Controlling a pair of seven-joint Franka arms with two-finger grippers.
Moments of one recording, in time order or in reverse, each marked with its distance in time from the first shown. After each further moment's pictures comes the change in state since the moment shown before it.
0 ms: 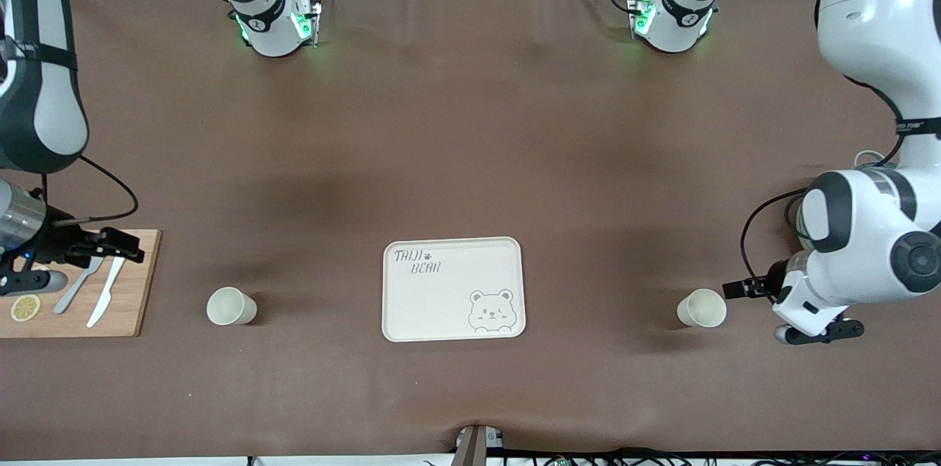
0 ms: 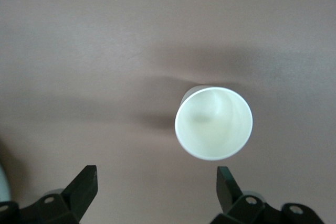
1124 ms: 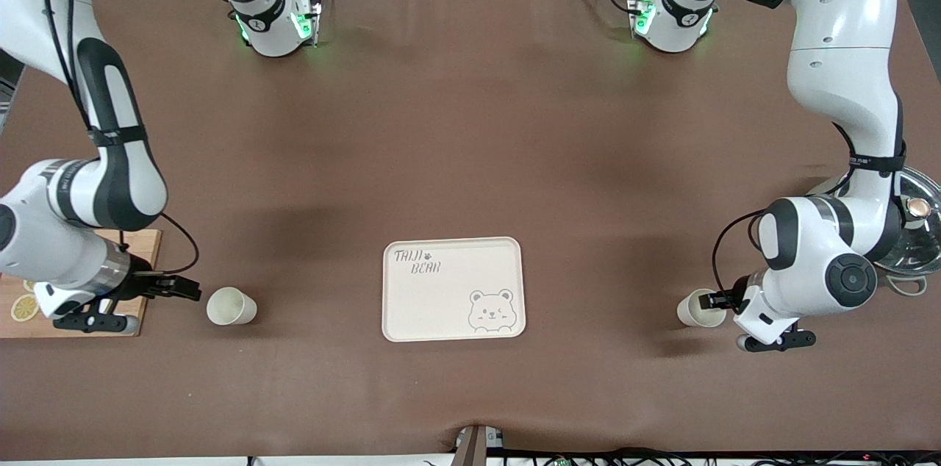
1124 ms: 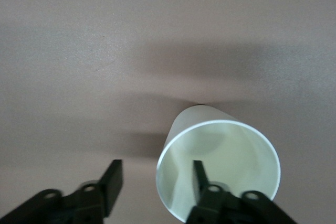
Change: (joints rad) left arm -0.015 0.109 -0.001 0.000 0.002 0.121 0.000; right arm 0.061 0.213 0.001 0.008 0.000 0.201 0.185
